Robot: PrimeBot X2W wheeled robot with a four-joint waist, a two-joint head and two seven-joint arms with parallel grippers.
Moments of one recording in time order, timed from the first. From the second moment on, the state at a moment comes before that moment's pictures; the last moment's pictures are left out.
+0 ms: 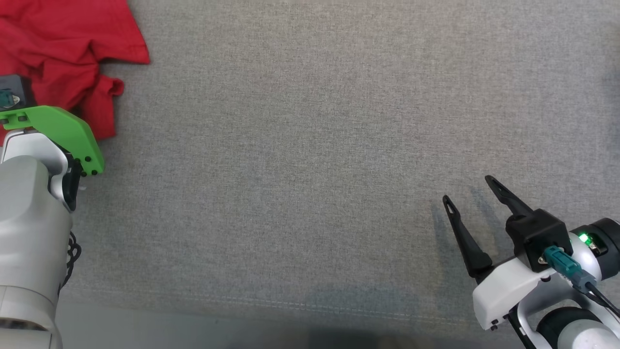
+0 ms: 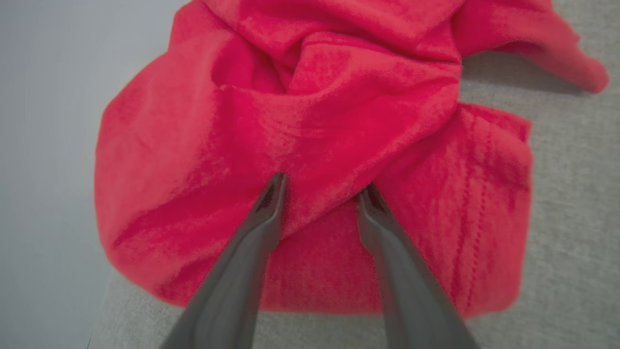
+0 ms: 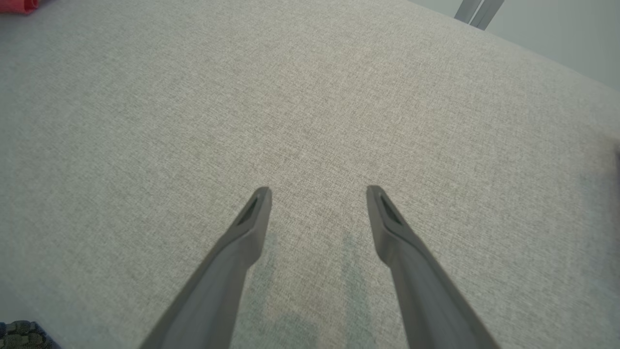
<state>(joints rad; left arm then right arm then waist) -1.02 0.32 -0.35 1.23 -0.52 -0.02 0.04 0.04 -0.20 0.15 -0.47 -0.05 0.13 0.39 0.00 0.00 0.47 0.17</state>
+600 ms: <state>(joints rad) -1.08 0.25 -0.33 1.23 -0.57 -0.07 -0.09 0.01 -0.14 0.14 -0.37 -0.03 0.13 0.32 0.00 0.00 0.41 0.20</state>
